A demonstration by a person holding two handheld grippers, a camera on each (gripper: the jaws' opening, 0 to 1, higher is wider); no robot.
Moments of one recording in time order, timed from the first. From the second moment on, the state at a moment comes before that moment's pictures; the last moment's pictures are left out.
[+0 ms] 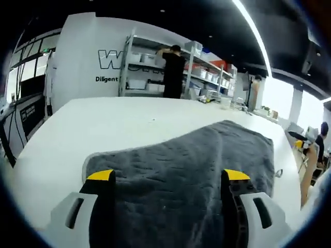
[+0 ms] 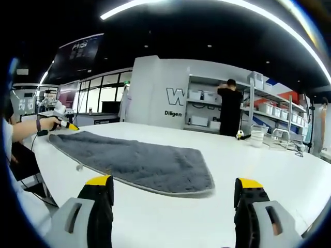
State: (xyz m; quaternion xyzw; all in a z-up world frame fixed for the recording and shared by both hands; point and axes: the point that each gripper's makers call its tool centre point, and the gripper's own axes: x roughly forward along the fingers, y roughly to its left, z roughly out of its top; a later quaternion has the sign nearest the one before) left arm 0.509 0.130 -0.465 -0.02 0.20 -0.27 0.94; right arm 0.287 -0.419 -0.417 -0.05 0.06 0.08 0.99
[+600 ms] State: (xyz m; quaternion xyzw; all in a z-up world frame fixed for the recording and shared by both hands) left arm 0.599 0.146 -0.500 0.04 0.23 -0.17 0.96; right arm 0.287 -0.423 -0.419 -0.05 0.06 0.08 0.99
